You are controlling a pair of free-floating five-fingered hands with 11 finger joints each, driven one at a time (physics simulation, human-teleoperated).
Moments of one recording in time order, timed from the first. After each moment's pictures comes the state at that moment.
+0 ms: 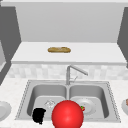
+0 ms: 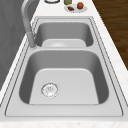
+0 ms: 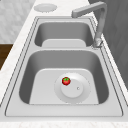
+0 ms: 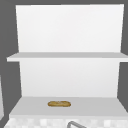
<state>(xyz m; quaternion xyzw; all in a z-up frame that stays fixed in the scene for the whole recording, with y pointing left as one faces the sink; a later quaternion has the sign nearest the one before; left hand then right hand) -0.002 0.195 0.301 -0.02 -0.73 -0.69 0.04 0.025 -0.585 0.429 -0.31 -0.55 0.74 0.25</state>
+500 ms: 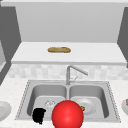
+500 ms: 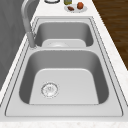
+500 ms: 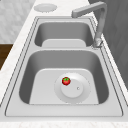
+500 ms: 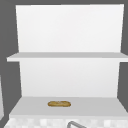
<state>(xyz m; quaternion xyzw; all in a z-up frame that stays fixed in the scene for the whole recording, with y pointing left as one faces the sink) -0.002 0.195 0.301 -0.02 -0.73 -0.69 0.04 0.025 -0.598 0.429 -0.34 -0.53 0.73 0.28</state>
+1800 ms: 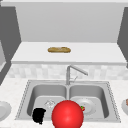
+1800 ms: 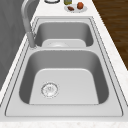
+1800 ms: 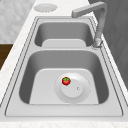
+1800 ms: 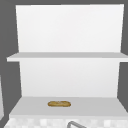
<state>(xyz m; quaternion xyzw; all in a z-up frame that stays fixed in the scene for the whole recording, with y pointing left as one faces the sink) -0.002 0.195 0.301 -0.02 -0.73 -0.69 0.04 0.142 -0.674 0.346 -0.34 -0.53 0.72 0.29</state>
